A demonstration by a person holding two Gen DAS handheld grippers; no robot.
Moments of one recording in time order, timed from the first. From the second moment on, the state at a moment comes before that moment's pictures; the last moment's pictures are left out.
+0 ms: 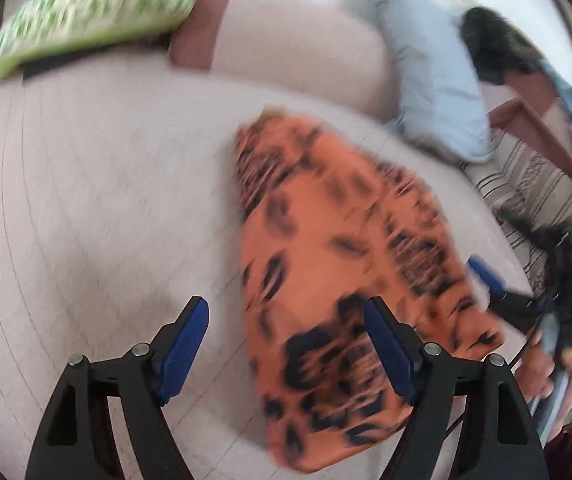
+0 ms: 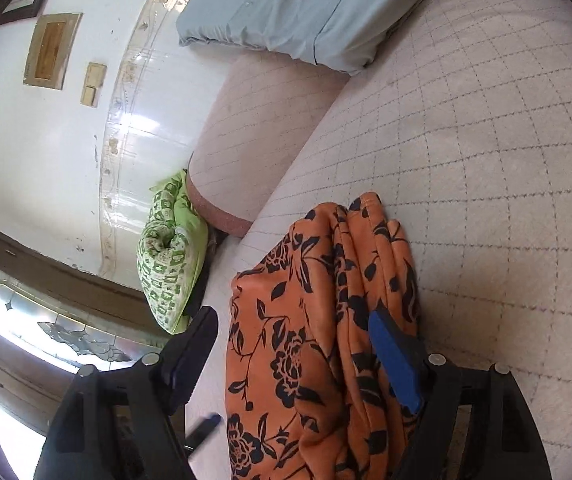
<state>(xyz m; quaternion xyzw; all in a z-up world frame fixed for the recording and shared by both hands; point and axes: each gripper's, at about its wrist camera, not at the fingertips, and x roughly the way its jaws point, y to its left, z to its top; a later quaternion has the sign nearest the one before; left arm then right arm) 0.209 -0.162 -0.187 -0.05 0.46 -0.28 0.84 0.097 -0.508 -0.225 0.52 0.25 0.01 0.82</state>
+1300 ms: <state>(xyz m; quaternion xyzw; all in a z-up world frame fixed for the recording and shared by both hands) 0.189 -0.199 -0.203 0.05 0.47 -0.29 0.83 0.113 -0.466 -0.203 0.36 0.36 -0.12 0.85</state>
